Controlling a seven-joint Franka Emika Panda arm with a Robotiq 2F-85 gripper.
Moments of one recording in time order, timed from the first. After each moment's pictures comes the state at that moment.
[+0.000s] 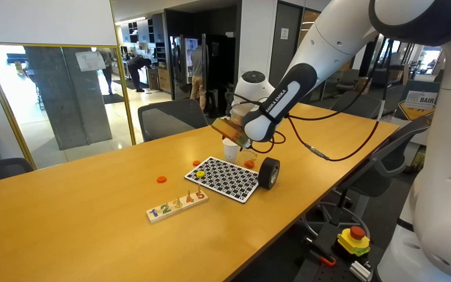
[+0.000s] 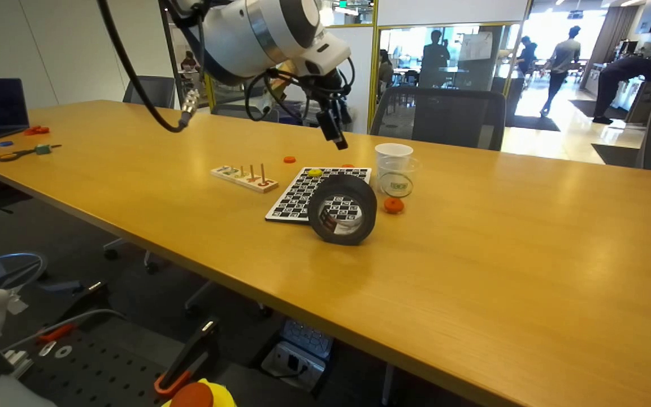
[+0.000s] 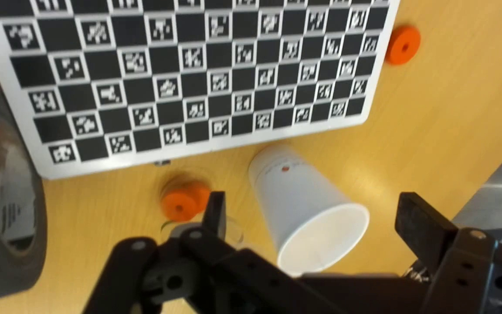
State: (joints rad) arm 0.05 0.15 -0.31 -2.28 -0.53 2.91 1.62
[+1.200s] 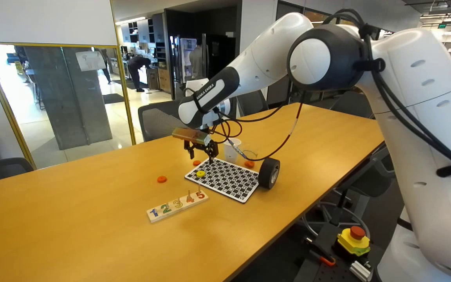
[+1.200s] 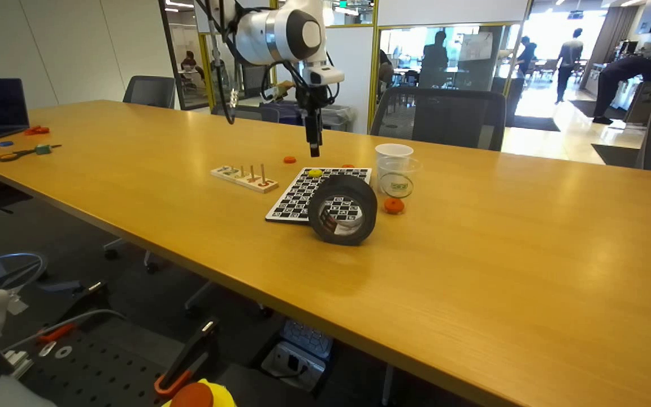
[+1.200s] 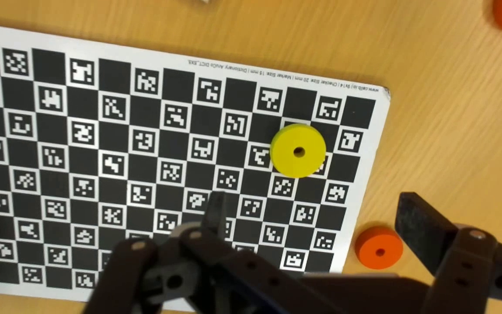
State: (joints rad) arm 0.02 0.59 -0.11 -1.62 -0.04 2.26 1.20
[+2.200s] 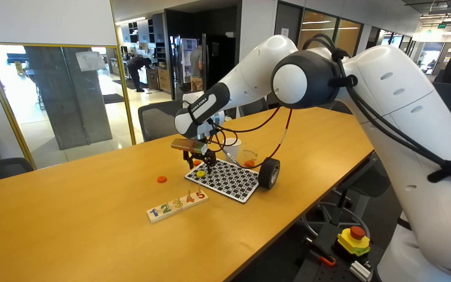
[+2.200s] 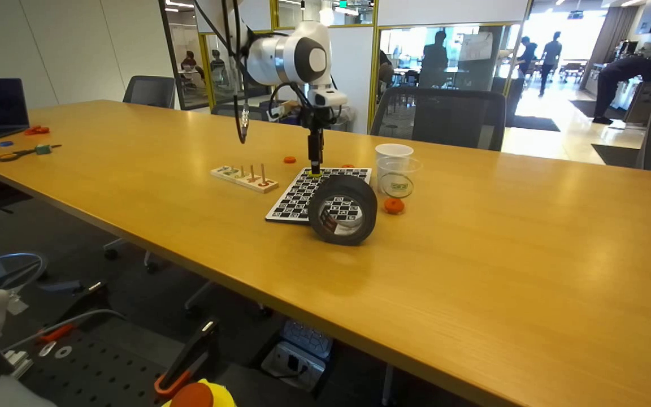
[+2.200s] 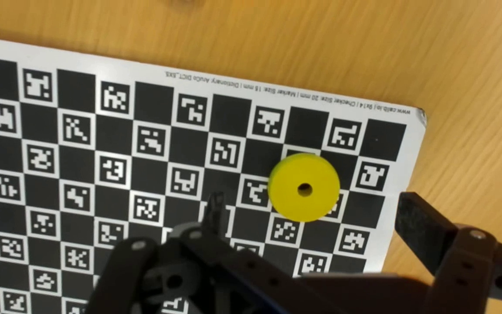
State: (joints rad) arm 0.01 0.73 -0.10 -1.50 -0.01 2.21 1.18
